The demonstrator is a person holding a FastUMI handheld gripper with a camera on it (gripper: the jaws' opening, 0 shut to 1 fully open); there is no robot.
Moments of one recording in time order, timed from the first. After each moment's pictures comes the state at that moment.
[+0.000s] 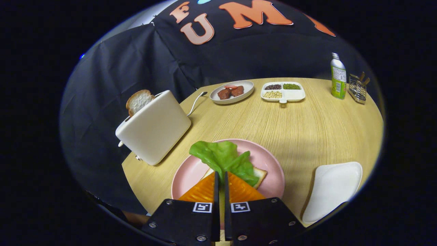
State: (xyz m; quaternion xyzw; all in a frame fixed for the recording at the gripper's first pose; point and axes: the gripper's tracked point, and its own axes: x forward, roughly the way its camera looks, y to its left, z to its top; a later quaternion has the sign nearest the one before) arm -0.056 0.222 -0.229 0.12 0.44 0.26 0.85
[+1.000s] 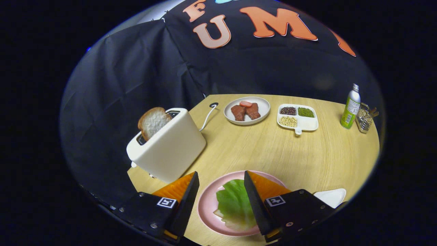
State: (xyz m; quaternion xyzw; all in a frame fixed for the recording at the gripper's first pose) arm 0.001 0.274 -0.131 0.10 0.42 0.28 0.86
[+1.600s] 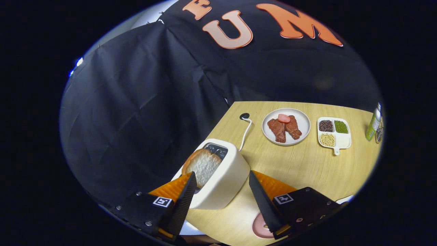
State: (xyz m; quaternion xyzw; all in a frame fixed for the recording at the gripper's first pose) arm 0.053 0.400 -0.050 0.15 0.46 0.32 0.82
